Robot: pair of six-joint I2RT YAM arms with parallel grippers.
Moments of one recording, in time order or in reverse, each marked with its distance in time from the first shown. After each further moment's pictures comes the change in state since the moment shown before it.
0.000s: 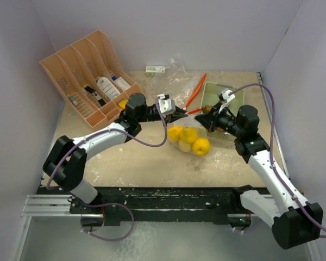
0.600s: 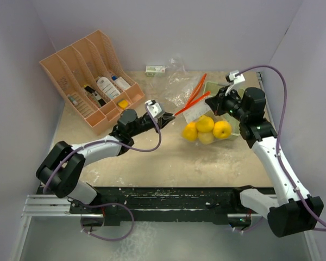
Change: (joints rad) left arm 0.019 -0.068 -0.270 0.205 -0.293 -0.134; right arm -0.058 0.108 0.257 -0.211 0.183 -0.072
